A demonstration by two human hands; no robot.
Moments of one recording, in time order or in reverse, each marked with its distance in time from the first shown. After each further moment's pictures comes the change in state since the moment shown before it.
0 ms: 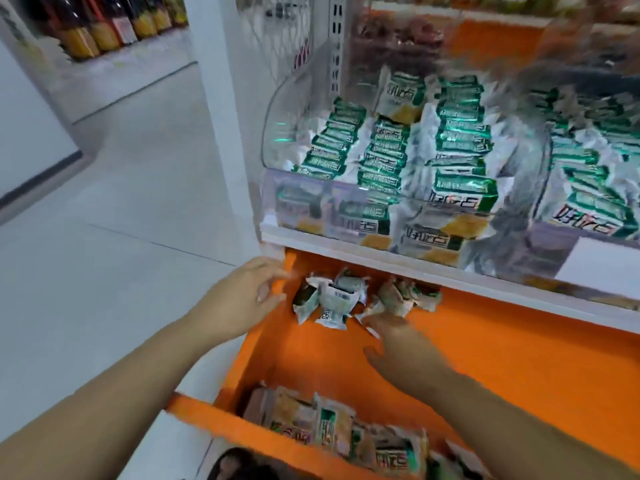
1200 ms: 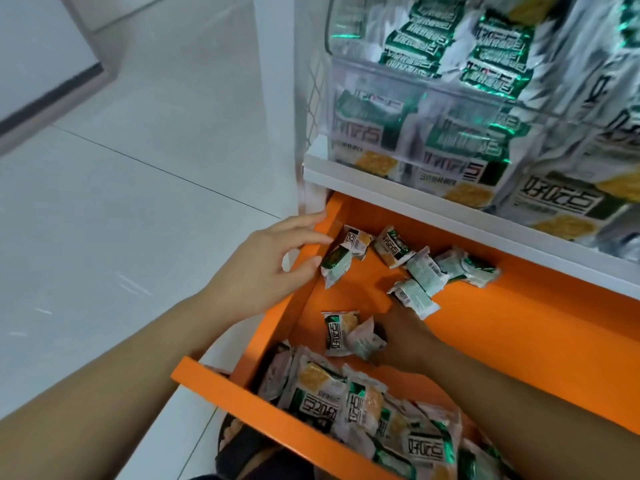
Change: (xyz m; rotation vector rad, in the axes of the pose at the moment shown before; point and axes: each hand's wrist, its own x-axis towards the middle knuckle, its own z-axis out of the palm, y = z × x) left_hand -0.016 -0.021 0.028 -0.248 0.097 -0.017; right_hand 0.070 0.018 0.096 -0.058 -0.438 0.030
